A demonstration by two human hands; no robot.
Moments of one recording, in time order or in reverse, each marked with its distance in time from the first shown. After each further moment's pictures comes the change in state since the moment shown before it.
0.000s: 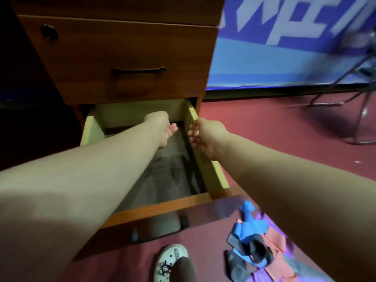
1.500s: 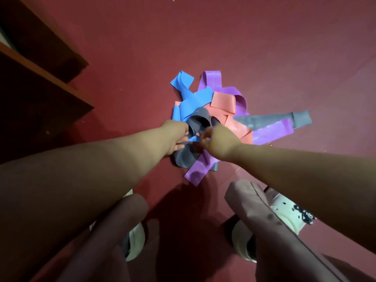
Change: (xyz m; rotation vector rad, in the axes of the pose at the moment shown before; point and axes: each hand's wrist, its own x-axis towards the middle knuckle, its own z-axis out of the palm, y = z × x) left_hand -0.022 -0.447 0.124 0.971 -0.330 -0.440; right_hand 0.018 0.382 -0.293 -1.024 -0.126 0.065
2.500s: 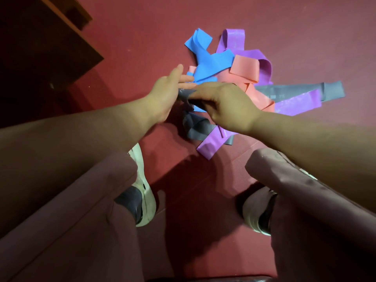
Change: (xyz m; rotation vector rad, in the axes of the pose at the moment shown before) left_hand 0.025 -0.013 -0.049 -0.178 -0.077 0.395; right_hand 0.020 -0.012 0.015 0.050 0.363 -0.682
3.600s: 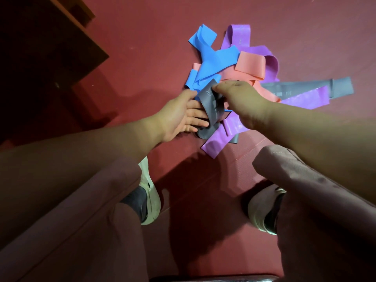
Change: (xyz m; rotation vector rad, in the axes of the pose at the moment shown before) left_hand -0.037 -0.021 0.001 0.048 -0.268 -0.256; right_hand 0.008 -0.002 -0.001 0.822 0.113 0.948
